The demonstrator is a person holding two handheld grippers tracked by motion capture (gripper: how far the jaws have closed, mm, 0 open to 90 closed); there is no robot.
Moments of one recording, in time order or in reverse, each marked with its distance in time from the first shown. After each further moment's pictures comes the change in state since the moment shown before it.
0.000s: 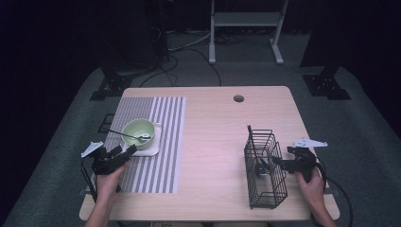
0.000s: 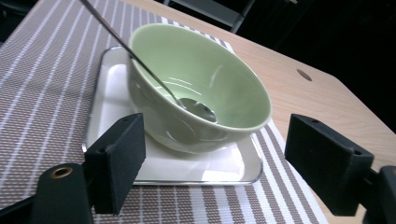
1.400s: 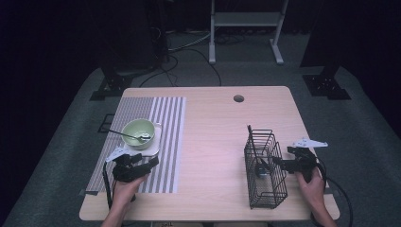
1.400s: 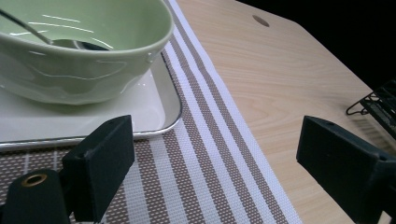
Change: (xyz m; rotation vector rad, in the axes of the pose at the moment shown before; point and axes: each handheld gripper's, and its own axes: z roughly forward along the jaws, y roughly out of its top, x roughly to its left) left arm -0.050 -0.031 0.016 0.136 -0.125 0.106; right arm 0.000 0.000 -0.001 -0.005 0.002 -0.003
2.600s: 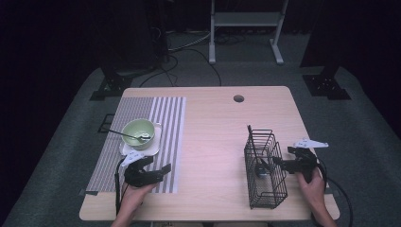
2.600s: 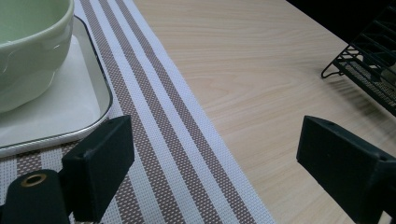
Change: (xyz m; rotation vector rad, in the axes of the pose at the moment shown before) left arm -0.038 -0.006 0.008 0.060 -0.045 0.158; right arm 0.000 -0.001 -0.001 -0.003 -0.001 0.001
